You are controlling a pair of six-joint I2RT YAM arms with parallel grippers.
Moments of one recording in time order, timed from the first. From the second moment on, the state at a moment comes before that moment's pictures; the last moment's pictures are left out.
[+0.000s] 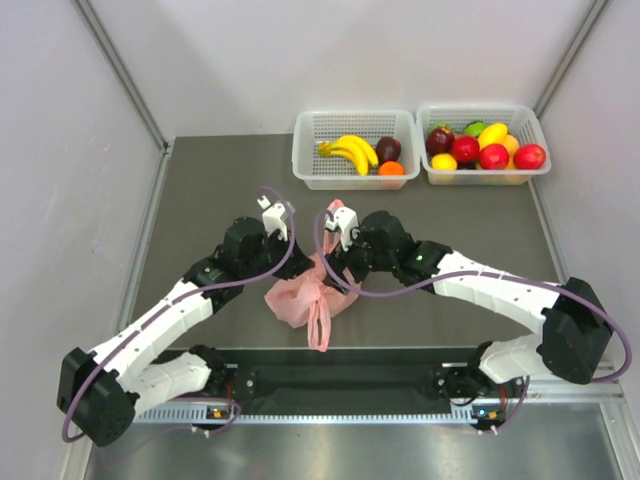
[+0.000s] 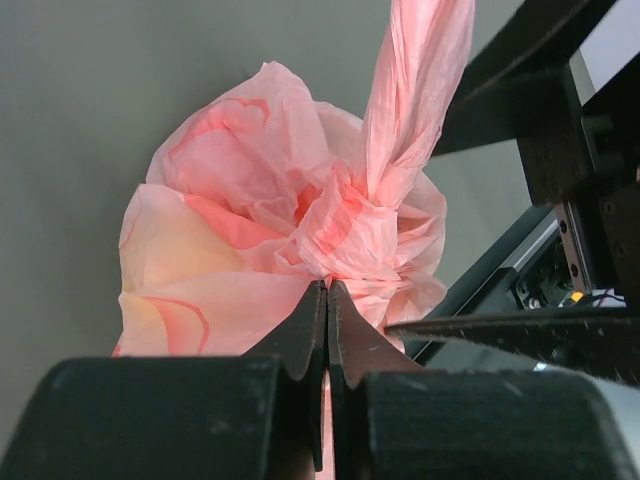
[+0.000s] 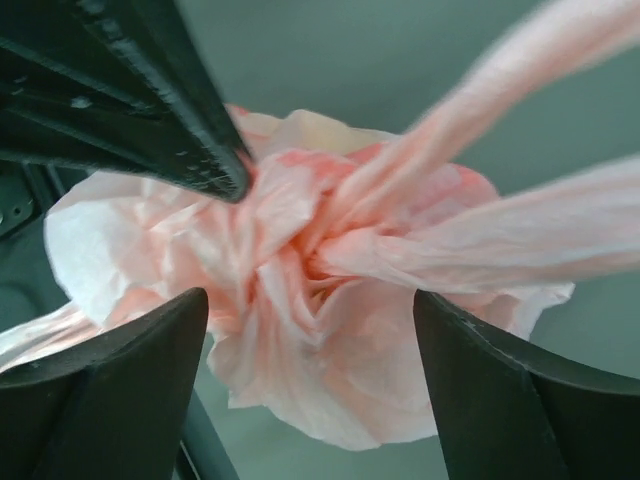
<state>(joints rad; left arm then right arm) -0.60 1.02 0.75 -0.24 0.29 -0.46 0.89 1.35 0.95 -0.19 -0.22 0.01</state>
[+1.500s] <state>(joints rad) -0.60 0.90 0.73 -0.33 -0.02 -0.48 0.82 1.14 0.81 -0.24 0.36 0.33</state>
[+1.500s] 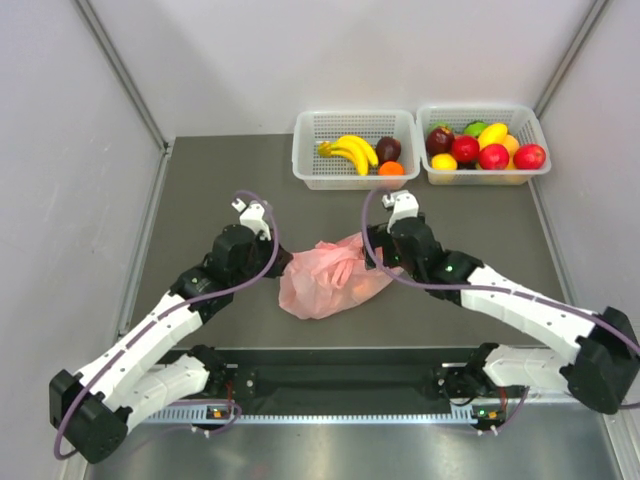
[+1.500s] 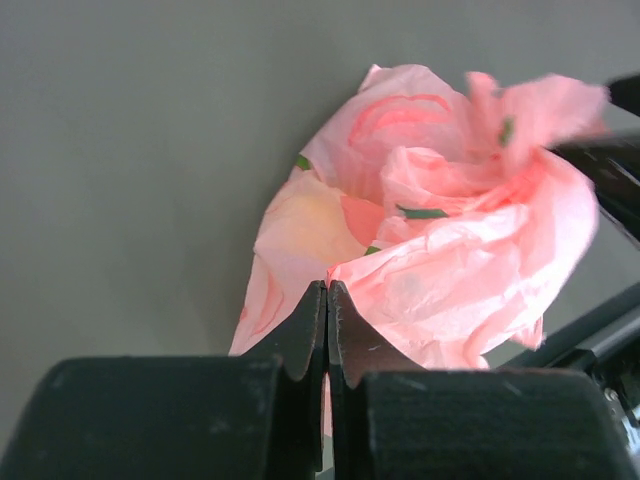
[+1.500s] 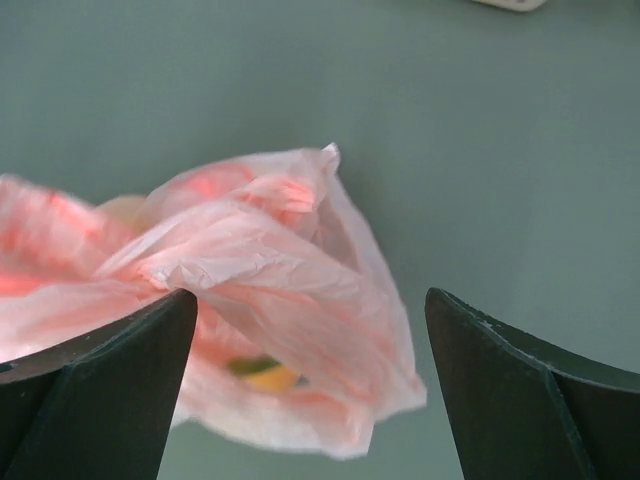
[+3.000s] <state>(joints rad) -0.60 0.95 0.86 -0.16 0.04 -0.33 0.49 0.59 0.68 -0.47 -0.04 0.43</state>
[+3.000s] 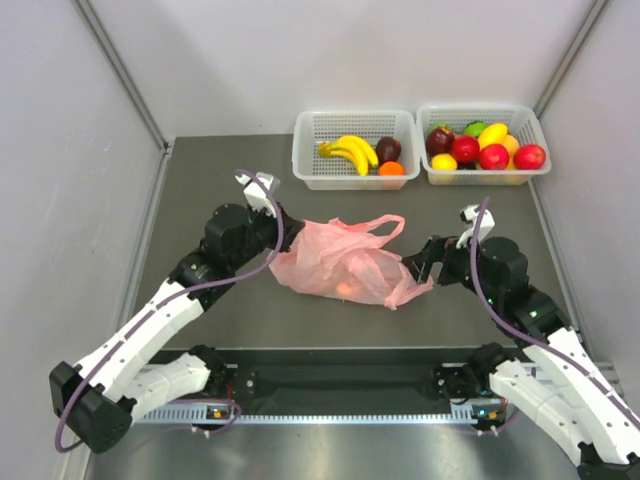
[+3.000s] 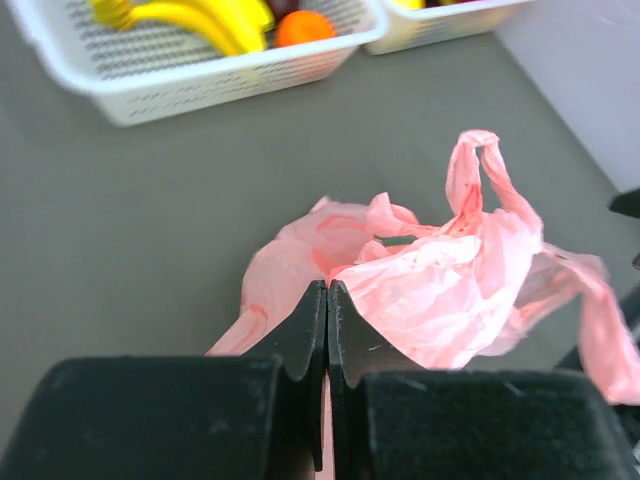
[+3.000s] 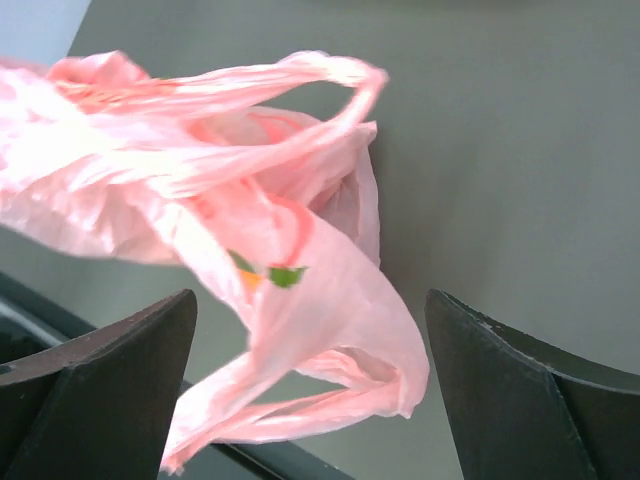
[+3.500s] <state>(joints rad) -0.60 0.91 0.84 -0.12 0.28 -0.27 0.50 0.88 0.84 -0.54 -0.14 0.23</state>
